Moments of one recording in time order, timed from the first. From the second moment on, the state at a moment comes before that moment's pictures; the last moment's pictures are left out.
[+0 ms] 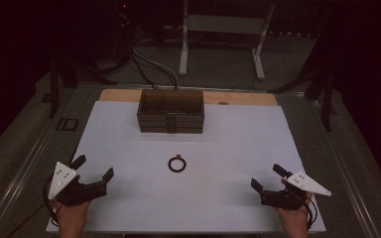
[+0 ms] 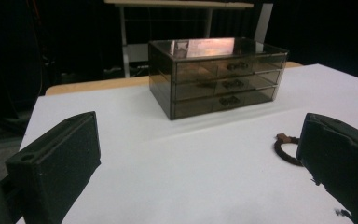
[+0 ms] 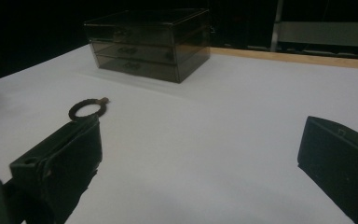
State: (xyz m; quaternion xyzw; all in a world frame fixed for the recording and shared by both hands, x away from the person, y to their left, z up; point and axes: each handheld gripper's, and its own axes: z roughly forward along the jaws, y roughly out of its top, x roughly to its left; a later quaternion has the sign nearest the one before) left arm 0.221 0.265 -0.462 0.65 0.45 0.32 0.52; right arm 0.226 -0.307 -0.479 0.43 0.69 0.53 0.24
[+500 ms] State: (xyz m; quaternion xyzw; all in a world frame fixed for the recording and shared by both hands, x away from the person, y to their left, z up) left arm 0.224 0.258 -0.464 0.65 0.46 0.32 0.51; right arm 0.227 -0.305 -0.479 0.43 0.69 0.52 0.25
